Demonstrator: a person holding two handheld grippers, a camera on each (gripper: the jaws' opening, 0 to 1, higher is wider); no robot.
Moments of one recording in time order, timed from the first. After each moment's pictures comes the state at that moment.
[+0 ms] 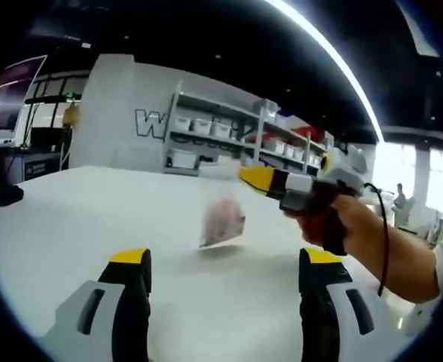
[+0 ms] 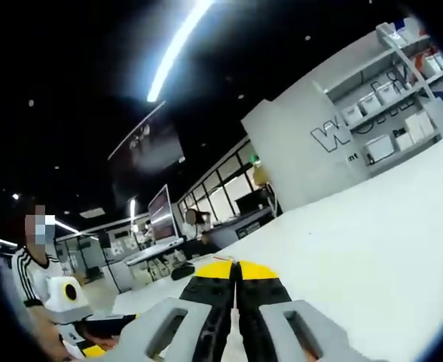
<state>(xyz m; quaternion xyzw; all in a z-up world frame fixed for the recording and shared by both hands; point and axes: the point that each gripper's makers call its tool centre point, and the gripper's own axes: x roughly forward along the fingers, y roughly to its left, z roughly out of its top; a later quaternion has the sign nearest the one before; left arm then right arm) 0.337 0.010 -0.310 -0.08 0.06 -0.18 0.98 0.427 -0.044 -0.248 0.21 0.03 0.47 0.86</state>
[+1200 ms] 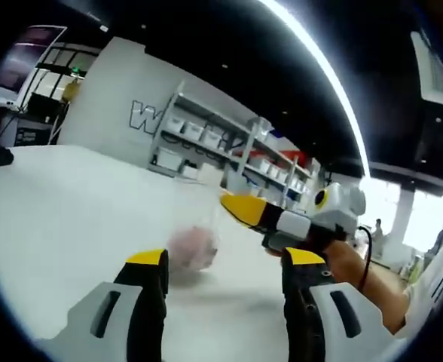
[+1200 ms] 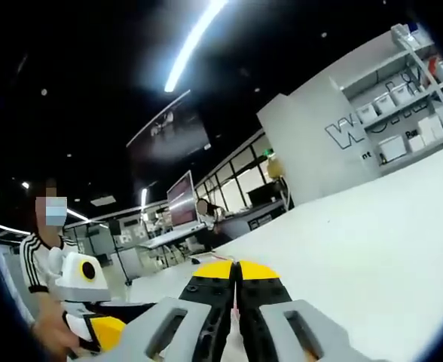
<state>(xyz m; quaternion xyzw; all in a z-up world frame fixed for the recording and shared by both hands) 0.313 -0.011 -0.290 -0.18 0.04 -0.22 0.96 0.365 -0.028 -0.253 0.18 0.03 0.50 0.84</state>
